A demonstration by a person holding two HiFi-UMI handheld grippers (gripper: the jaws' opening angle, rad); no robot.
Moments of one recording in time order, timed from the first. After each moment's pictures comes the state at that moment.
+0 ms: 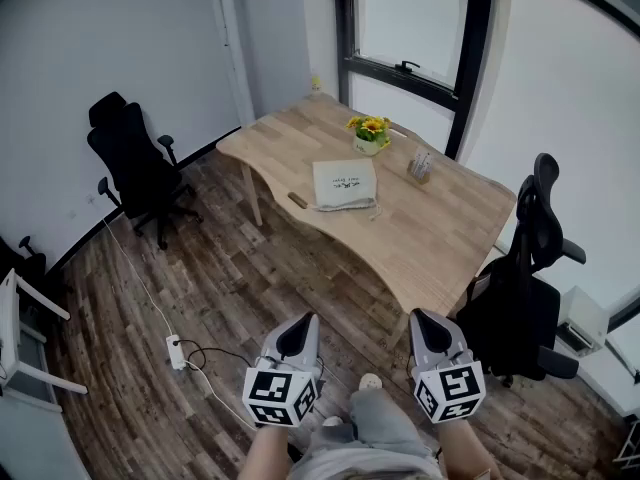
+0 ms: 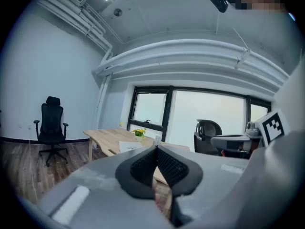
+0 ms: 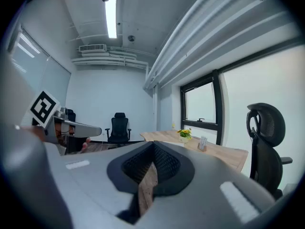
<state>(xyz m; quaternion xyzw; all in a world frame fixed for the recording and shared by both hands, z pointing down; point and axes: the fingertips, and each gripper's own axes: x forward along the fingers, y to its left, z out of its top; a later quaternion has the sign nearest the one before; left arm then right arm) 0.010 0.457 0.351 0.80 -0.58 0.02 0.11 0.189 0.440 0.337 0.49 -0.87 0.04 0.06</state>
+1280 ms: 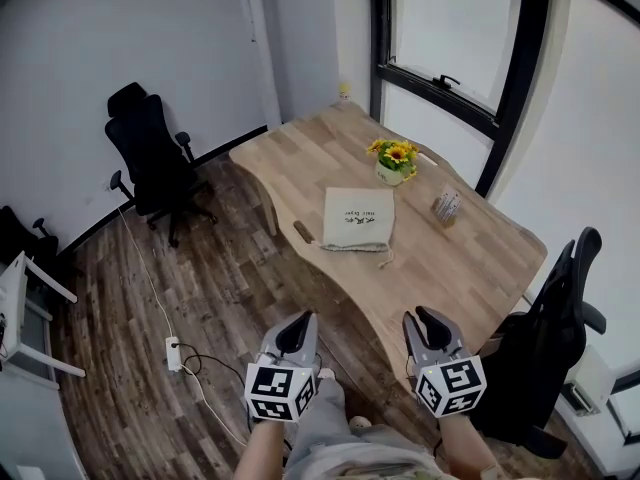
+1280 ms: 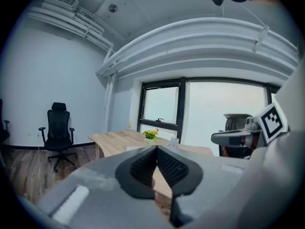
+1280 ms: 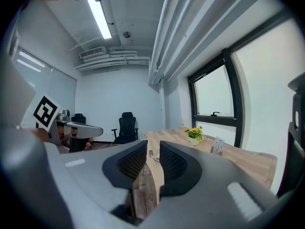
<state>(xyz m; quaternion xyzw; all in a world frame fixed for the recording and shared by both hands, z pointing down) 0.019 0.276 0.369 0.76 -0.63 0.06 0.11 0.198 0.235 0.363 0.41 -0.91 0.08 0.07</state>
